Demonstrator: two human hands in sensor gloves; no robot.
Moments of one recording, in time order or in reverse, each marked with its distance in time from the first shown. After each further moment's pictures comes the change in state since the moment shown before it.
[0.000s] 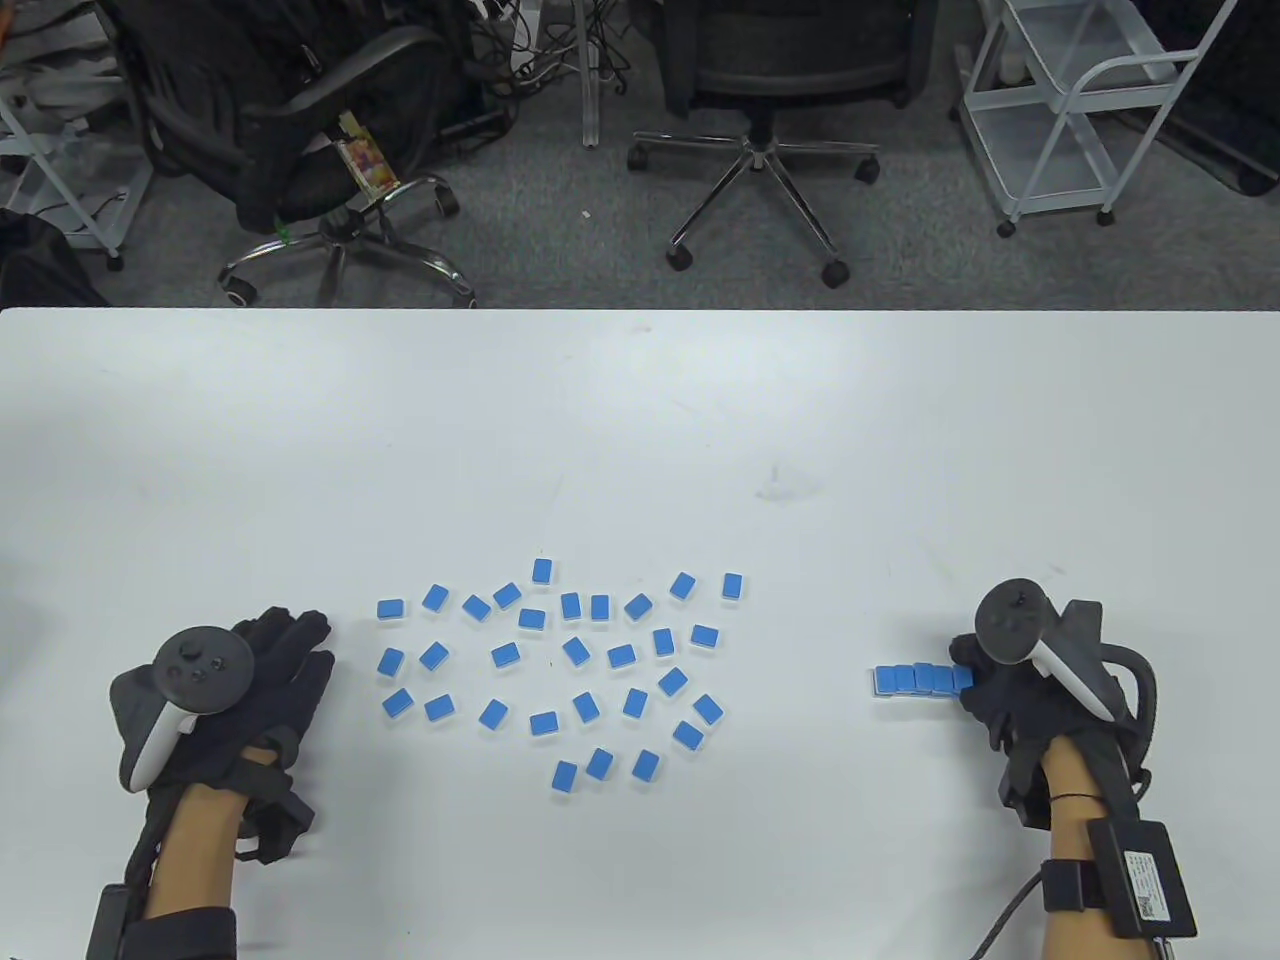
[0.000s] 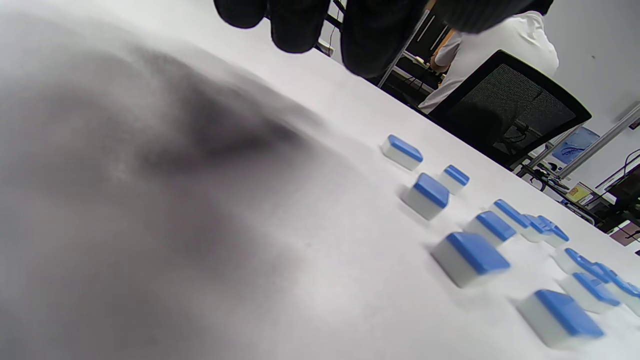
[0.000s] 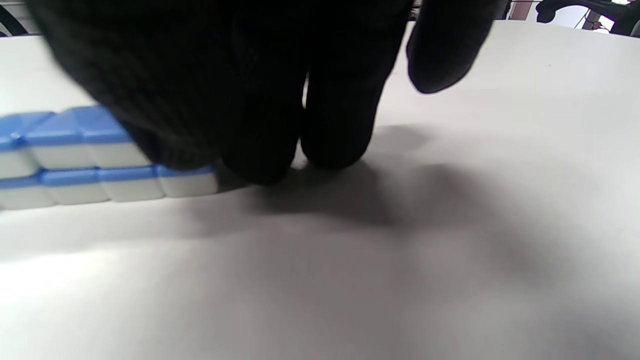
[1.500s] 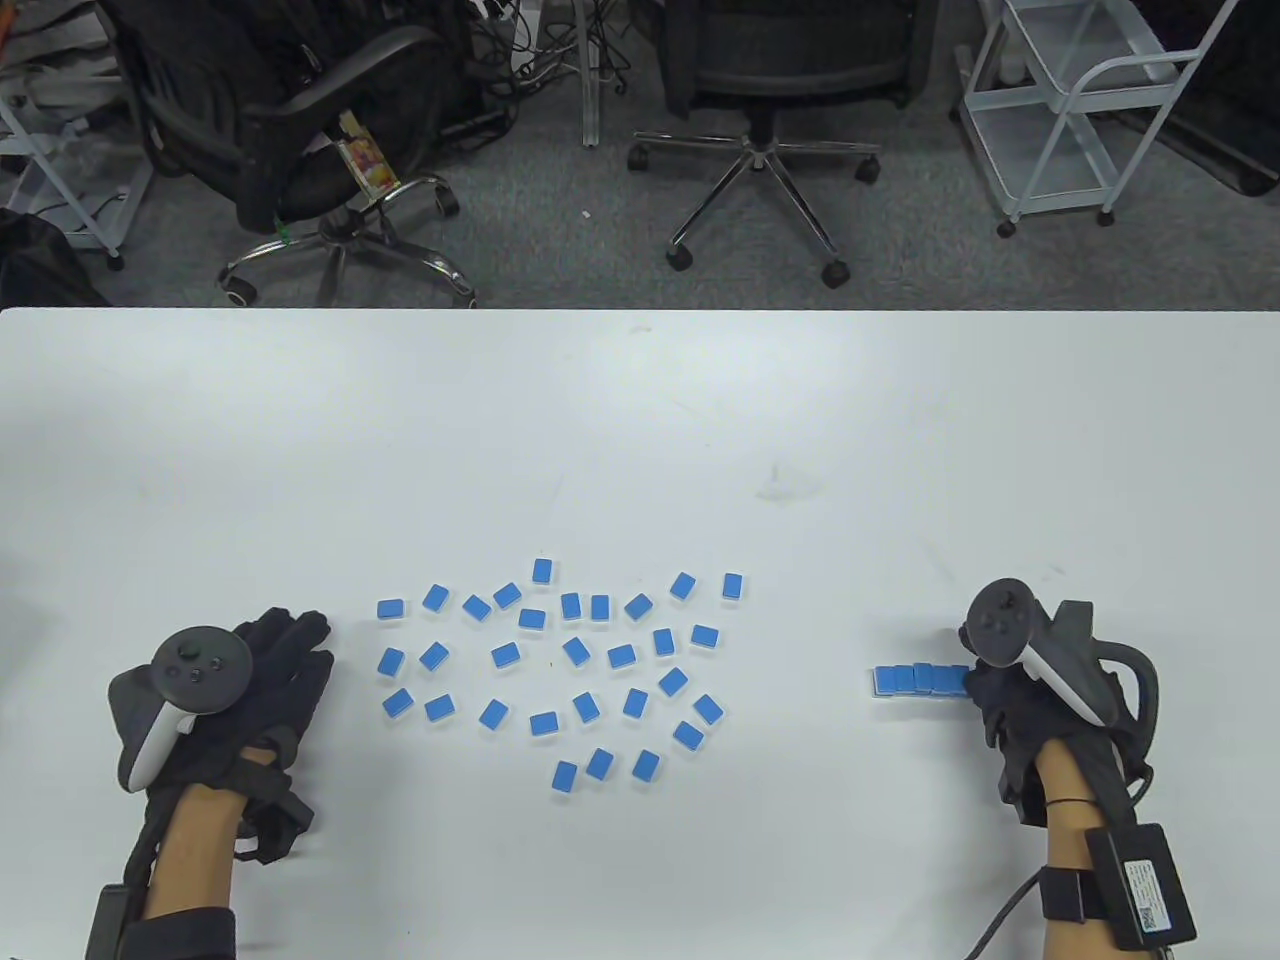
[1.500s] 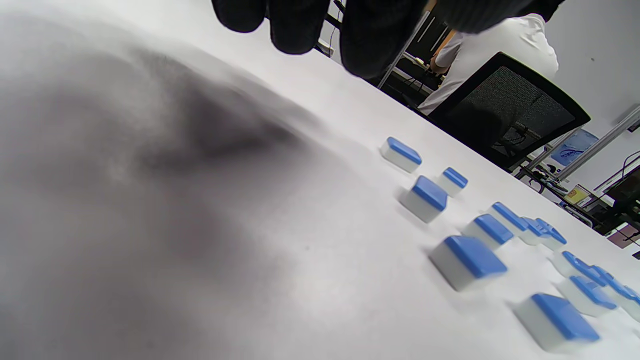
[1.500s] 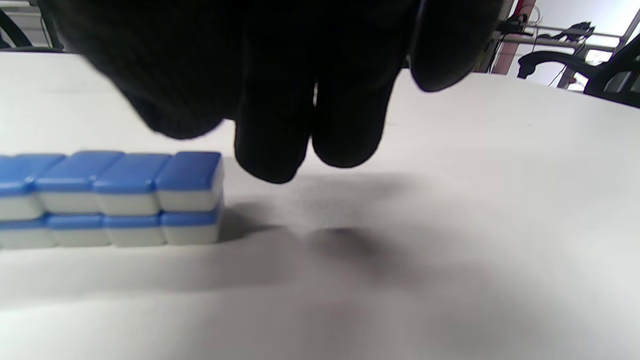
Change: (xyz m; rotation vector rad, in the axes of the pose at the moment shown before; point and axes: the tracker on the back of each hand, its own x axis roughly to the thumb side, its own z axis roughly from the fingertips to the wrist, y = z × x) left_hand 0.000 0.001 -0.001 0.001 0.000 0.010; right_hand 0.011 -0.017 0.014 -0.130 0.020 0.066
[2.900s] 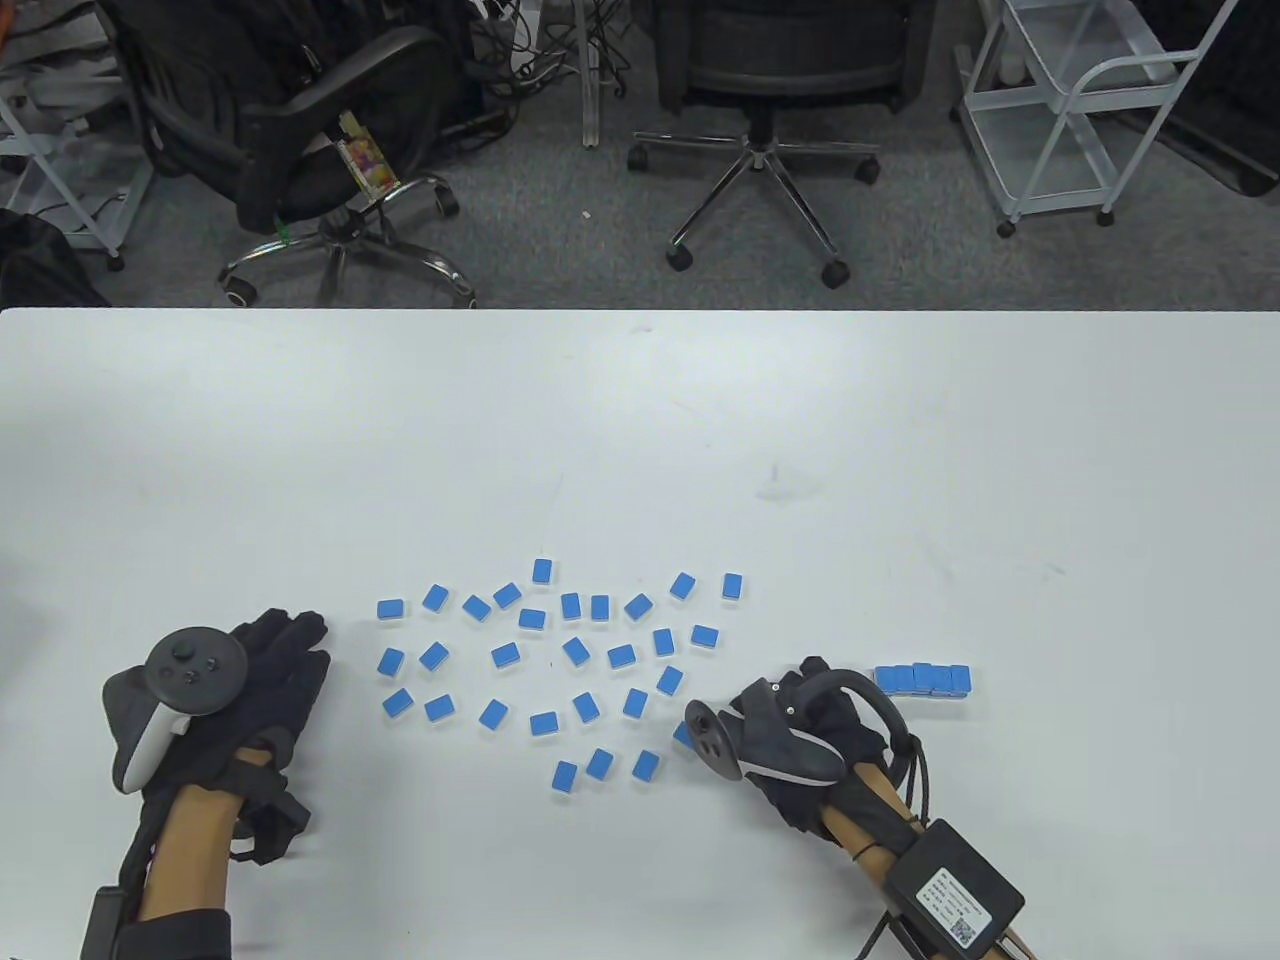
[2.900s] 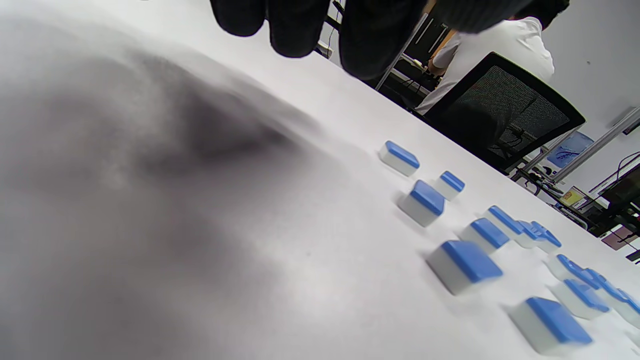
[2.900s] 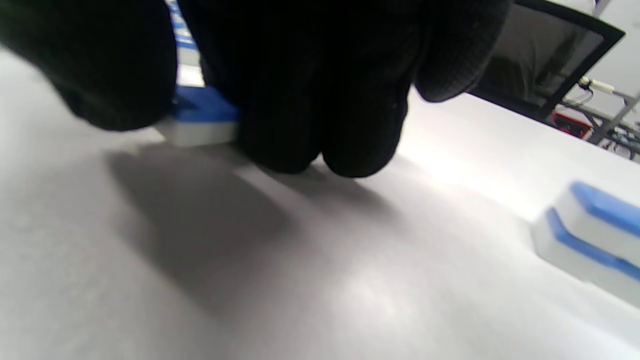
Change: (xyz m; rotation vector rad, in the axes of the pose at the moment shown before) left_hand -0.003 0.002 0.000 0.000 -0.007 0.006; right_hand 0.187 0.040 0.081 -0.023 -0.588 0.361
